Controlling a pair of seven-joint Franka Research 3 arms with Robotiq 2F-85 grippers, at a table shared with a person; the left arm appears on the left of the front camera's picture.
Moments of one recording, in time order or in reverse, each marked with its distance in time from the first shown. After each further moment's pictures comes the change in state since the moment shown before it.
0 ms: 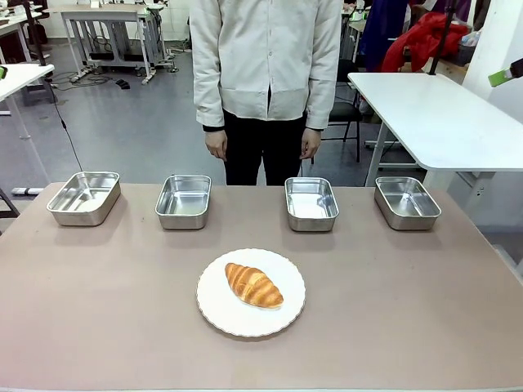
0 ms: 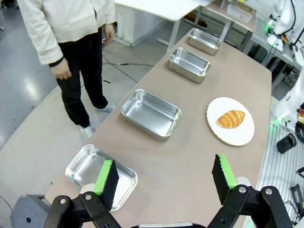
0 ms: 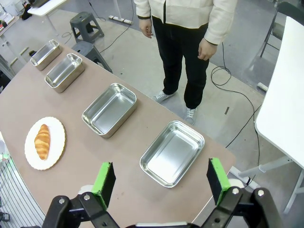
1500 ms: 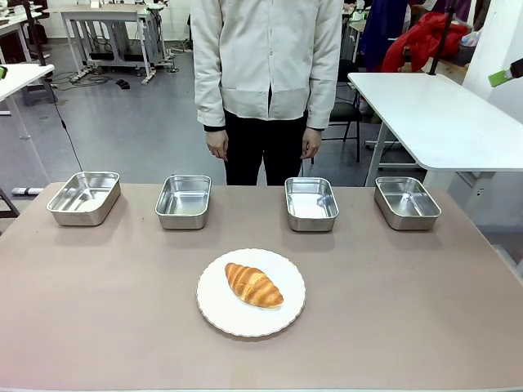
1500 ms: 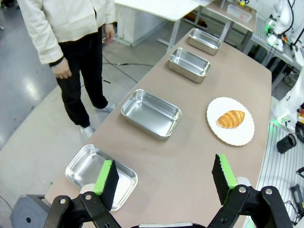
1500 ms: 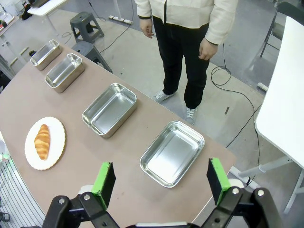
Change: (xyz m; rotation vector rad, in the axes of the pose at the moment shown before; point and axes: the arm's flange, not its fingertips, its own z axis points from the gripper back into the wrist) left arm 0.000 0.000 0.000 0.000 0.000 0.000; right arm 0.000 0.000 0.000 0.000 0.000 0.000
